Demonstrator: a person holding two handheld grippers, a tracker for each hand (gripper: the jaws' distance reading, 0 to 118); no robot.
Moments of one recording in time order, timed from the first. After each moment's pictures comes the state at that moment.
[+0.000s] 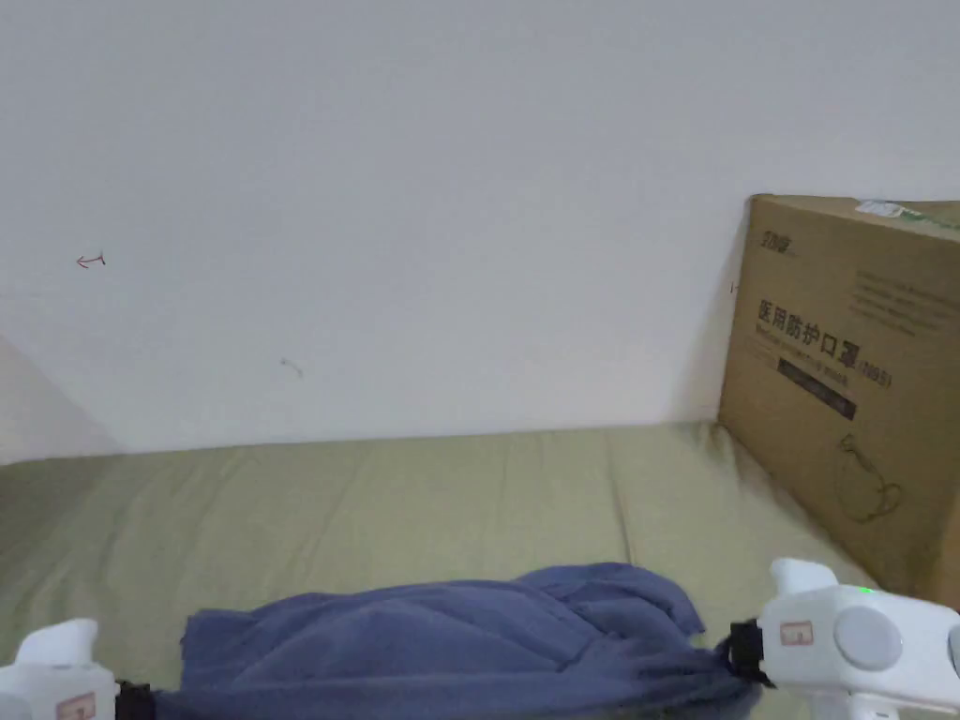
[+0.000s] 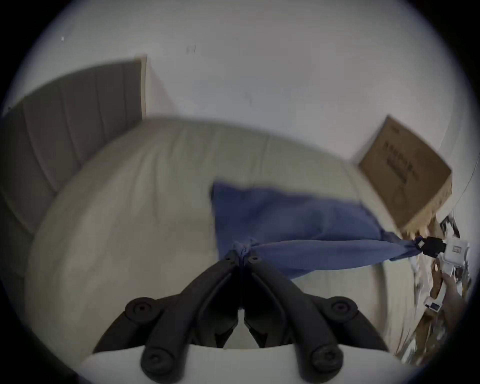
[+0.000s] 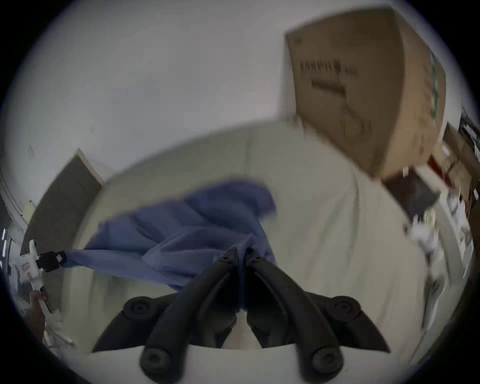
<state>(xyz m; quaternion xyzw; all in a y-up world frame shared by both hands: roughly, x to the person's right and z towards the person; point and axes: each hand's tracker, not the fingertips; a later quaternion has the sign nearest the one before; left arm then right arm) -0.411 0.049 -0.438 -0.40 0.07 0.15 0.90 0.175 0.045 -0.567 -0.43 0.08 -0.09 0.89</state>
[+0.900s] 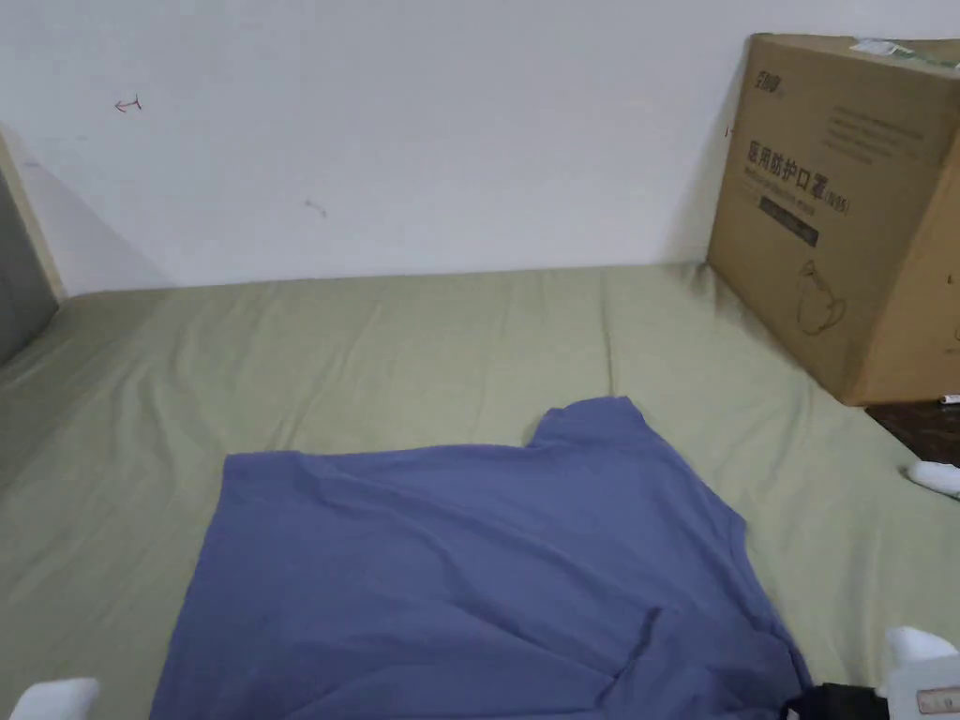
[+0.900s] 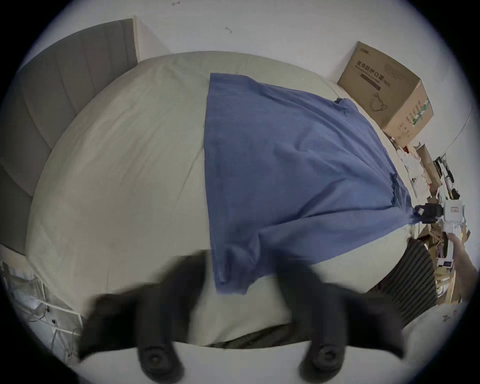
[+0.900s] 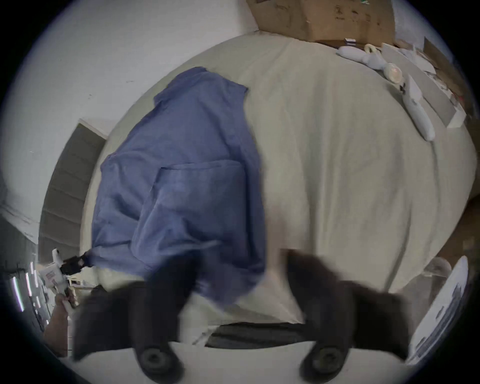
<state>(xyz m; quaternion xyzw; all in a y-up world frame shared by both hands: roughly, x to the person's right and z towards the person) -0.383 0.007 -0.173 -0.50 0.01 0.11 0.86 0.274 -0.003 -0.298 -0.56 0.08 -0.14 0.81</state>
